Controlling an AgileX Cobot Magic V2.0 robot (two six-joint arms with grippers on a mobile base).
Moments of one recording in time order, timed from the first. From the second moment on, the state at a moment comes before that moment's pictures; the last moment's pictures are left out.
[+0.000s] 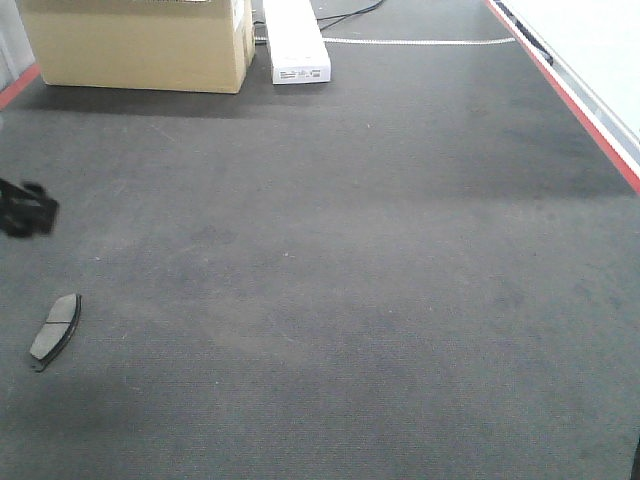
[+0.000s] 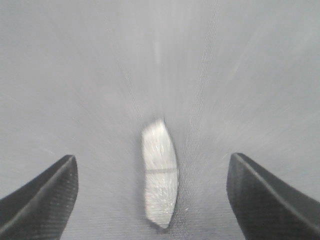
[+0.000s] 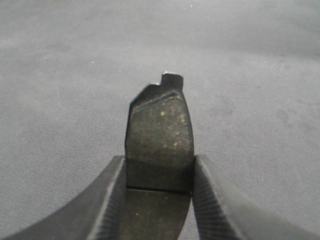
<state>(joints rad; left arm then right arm) 0.05 1.53 -1.30 -0.02 0.80 0.14 0.39 0.24 -0.43 -0.16 0.69 0.18</state>
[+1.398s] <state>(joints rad) 0.05 0.29 -0.58 -0.29 0.73 0.35 0.39 0.24 -0.43 -0.16 0.69 0.18</state>
